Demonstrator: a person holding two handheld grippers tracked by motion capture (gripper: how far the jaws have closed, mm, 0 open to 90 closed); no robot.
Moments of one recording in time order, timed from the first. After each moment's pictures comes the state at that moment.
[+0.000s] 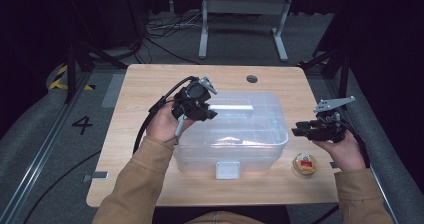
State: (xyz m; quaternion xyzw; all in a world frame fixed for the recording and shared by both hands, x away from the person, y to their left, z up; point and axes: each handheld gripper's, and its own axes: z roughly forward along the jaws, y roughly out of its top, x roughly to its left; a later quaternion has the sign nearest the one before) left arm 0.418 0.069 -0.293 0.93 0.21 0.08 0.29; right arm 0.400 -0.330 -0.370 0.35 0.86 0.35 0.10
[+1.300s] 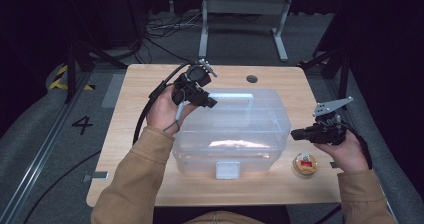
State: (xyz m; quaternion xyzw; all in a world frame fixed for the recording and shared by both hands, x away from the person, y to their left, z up) left arm 0.442 0.068 -0.266 0.93 0.25 0.06 0.28; right arm 0.393 -0.325 -0.366 0.30 0.88 0.36 0.04
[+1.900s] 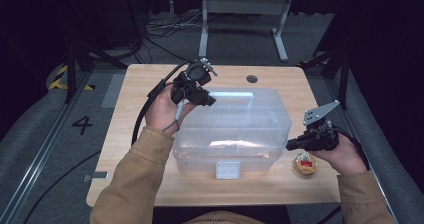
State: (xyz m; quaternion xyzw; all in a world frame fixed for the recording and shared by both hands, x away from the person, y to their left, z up) left arm 0.437 0.069 -0.259 0.92 0.25 0.08 0.27; right arm 0.384 -0.302 -0.370 0.23 0.91 0.34 -0.01
